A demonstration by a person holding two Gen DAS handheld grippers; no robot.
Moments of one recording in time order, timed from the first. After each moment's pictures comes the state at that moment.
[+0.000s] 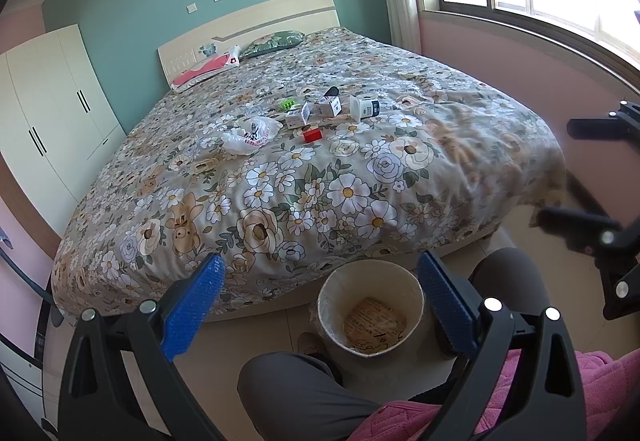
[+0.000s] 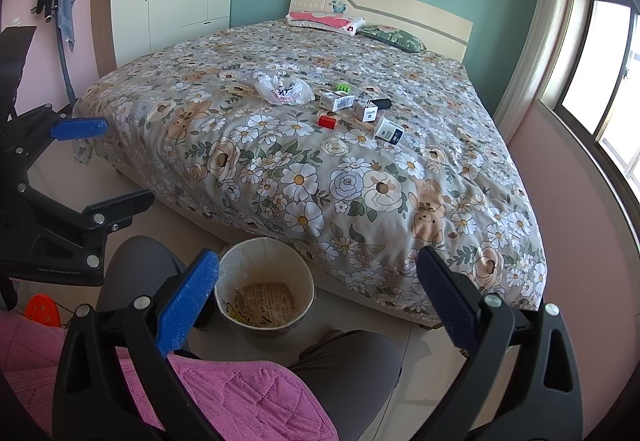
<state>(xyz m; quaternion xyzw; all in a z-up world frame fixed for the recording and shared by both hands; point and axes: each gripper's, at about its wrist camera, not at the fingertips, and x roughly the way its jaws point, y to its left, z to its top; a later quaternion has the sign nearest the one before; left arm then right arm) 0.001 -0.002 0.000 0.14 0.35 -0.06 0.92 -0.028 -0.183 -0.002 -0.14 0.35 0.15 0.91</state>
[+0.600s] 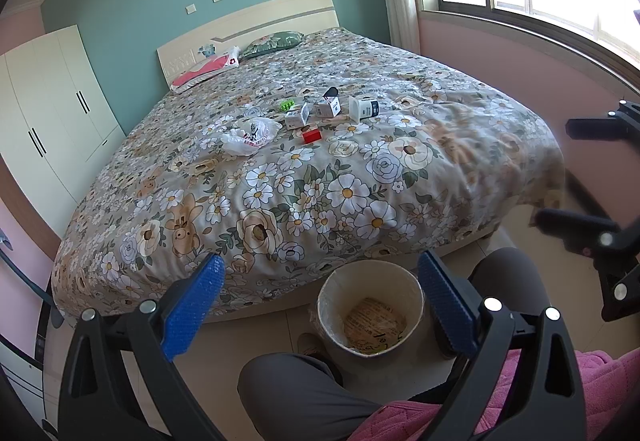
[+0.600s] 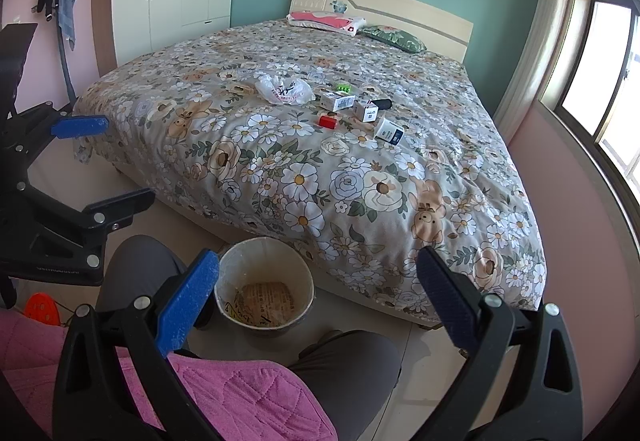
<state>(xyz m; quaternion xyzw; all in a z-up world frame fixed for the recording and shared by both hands) -0.001 -0.004 0.004 0.14 0.35 -0.06 0.92 -0.029 -0.183 0.004 -0.14 0.35 0.15 0.91</state>
